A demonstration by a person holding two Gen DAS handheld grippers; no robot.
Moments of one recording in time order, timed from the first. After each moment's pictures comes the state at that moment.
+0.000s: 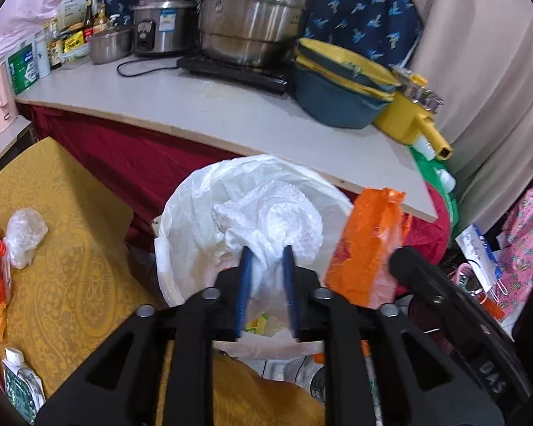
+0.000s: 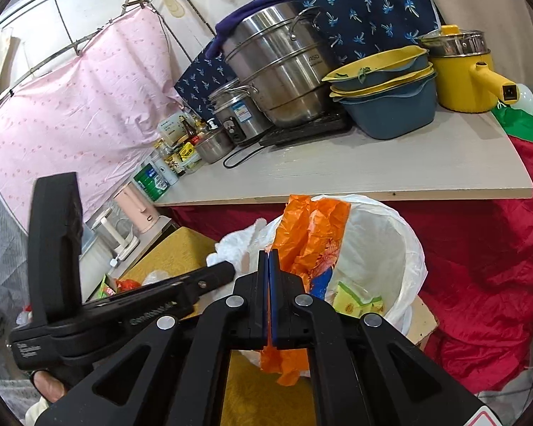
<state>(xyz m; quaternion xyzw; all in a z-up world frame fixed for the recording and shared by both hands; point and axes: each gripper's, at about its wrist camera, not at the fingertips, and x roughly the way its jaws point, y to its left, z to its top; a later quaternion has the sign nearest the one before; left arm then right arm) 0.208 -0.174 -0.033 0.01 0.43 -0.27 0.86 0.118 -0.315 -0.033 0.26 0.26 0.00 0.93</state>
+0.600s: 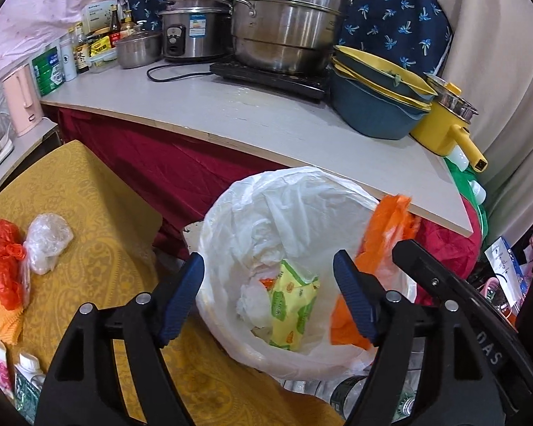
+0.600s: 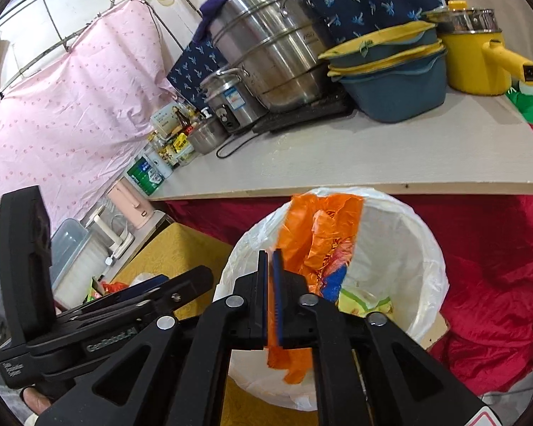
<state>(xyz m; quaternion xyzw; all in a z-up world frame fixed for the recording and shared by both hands) 0.225 -0.160 -0.036 0.02 0.41 -0.22 0.89 0.157 -0.319 -0.059 0.27 0.28 0.00 0.92</state>
